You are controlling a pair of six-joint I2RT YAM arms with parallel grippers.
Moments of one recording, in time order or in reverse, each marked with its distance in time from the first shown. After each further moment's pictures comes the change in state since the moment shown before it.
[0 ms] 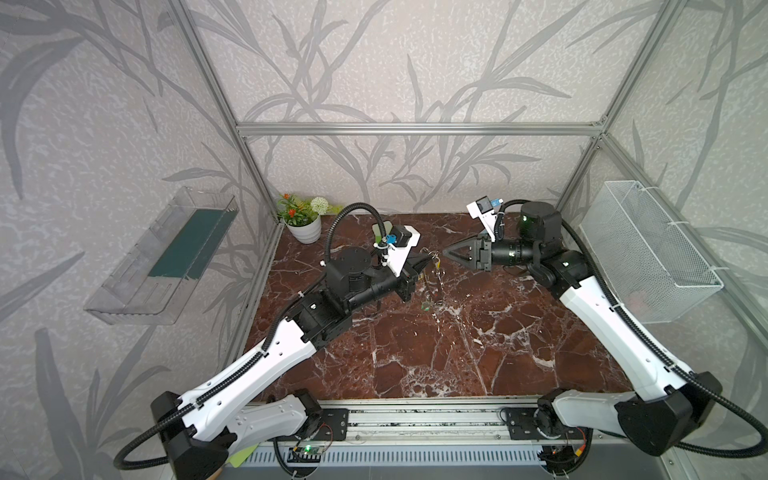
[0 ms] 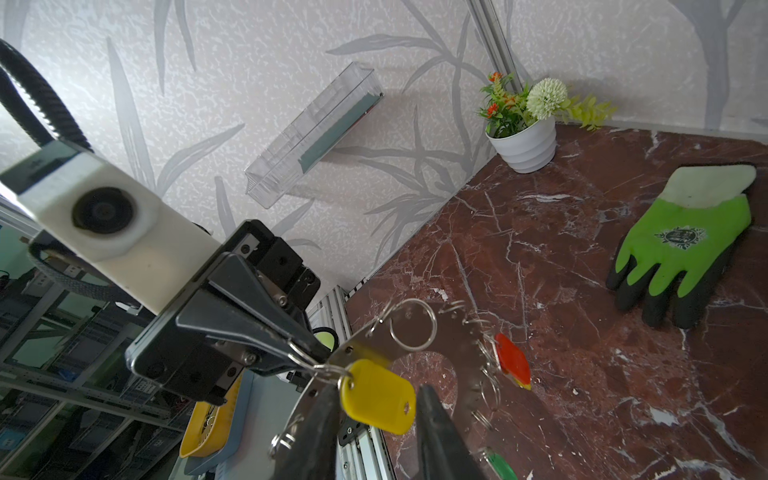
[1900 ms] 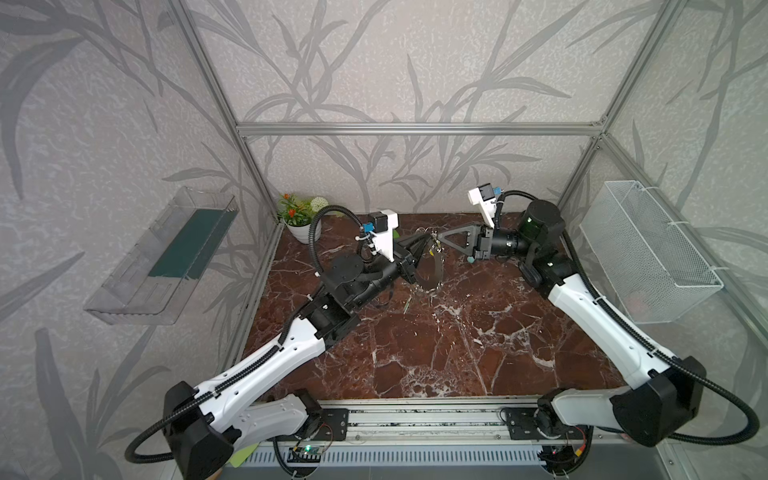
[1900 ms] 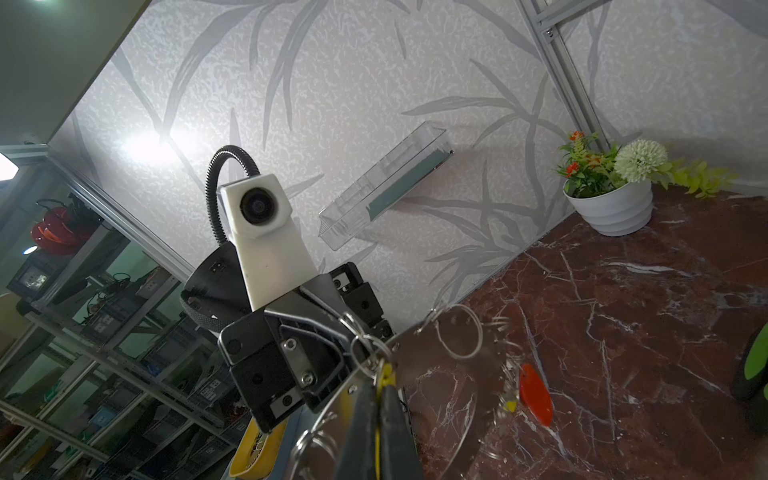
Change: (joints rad) left arm 0.024 0.039 -0.111 0.441 -0.084 -0.328; right arm 0.011 0.043 -0.100 0.537 -0.122 0.342
